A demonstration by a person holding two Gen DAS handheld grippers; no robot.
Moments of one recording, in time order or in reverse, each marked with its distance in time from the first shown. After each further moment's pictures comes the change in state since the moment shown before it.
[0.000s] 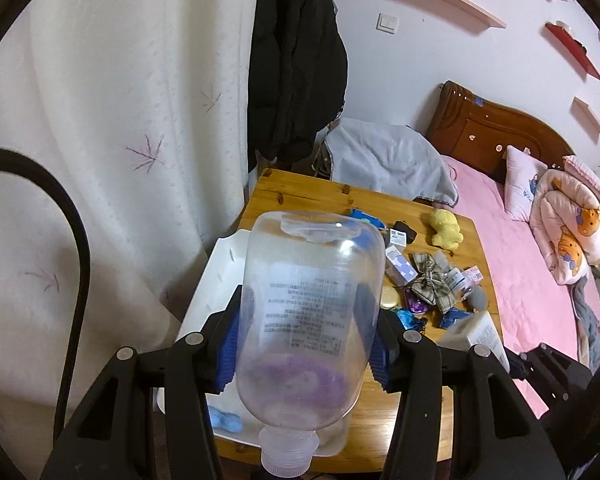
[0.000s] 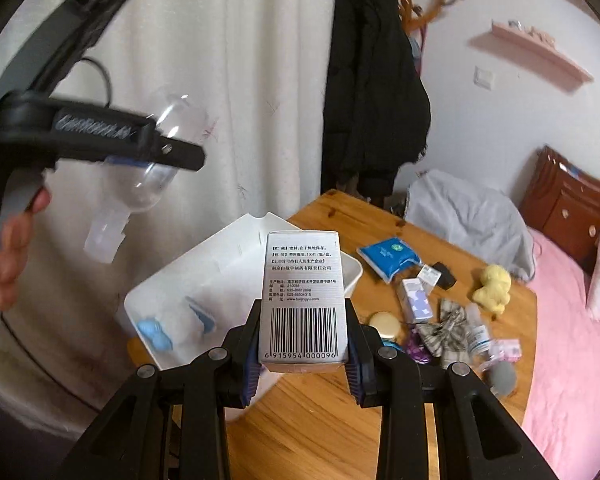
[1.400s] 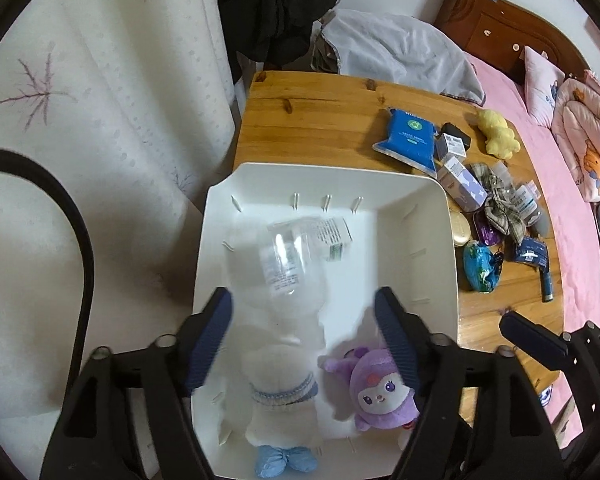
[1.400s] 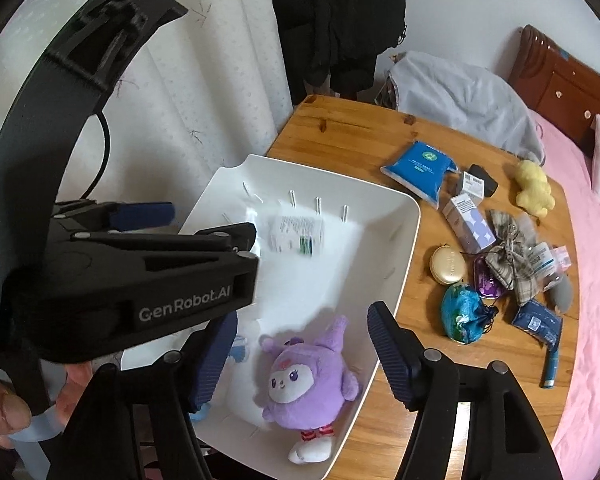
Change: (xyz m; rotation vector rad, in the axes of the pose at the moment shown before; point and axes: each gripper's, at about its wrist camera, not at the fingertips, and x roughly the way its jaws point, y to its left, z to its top) left arm 0.148 0.033 0.012 0.159 0.355 0.016; right arm 0.138 0.046 0.049 0.297 0.362 -0.094
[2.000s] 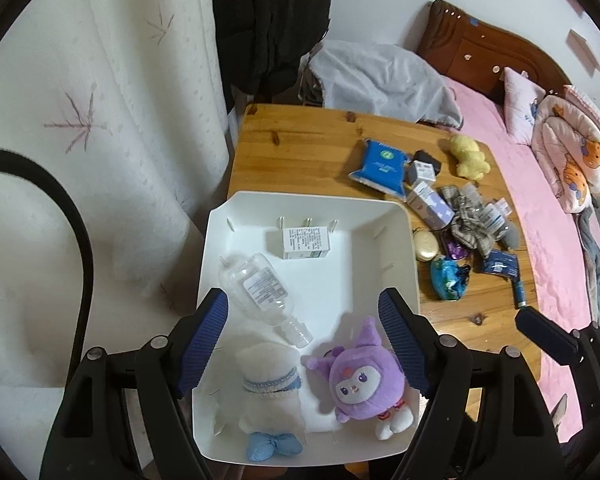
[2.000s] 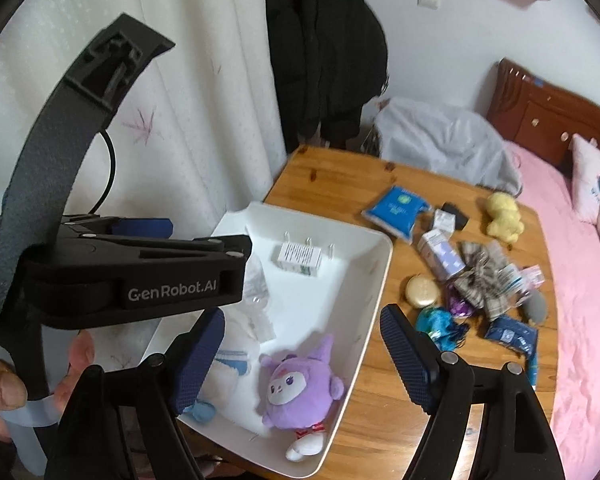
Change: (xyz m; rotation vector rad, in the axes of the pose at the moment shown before) left arm -0.052 -0.007 -0.004 0.012 -0.096 -0.052; right arm -0.065 -0.002 -0.015 0.005 -0.196 -0.037
